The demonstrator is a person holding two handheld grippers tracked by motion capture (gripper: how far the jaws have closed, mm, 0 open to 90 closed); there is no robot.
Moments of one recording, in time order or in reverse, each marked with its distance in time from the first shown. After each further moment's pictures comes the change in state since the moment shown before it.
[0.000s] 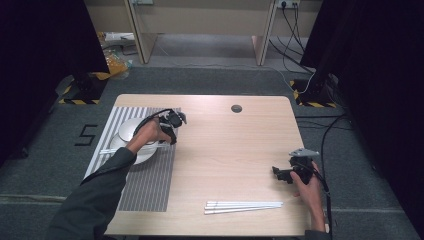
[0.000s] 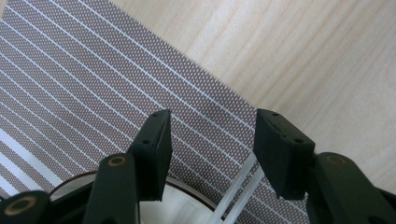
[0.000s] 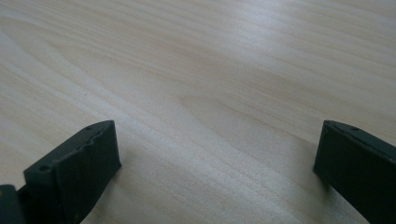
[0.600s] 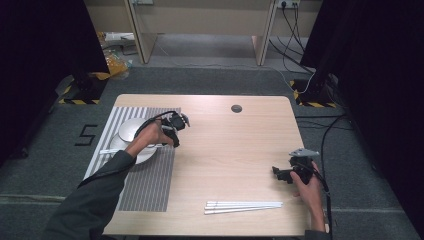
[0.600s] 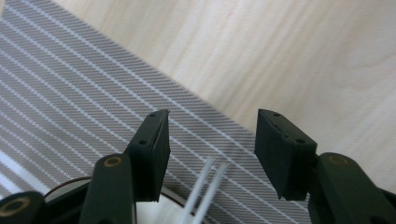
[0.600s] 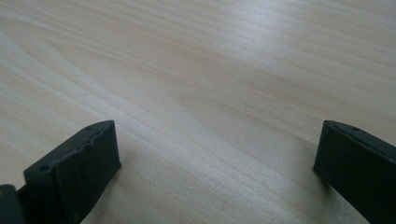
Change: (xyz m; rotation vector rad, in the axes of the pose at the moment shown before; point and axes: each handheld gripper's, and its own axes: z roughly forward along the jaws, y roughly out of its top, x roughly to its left) left arm -0.024 0.002 -0.013 -0.055 -0.030 0.068; right arm 0.000 0.000 0.000 0.000 0.000 0.000
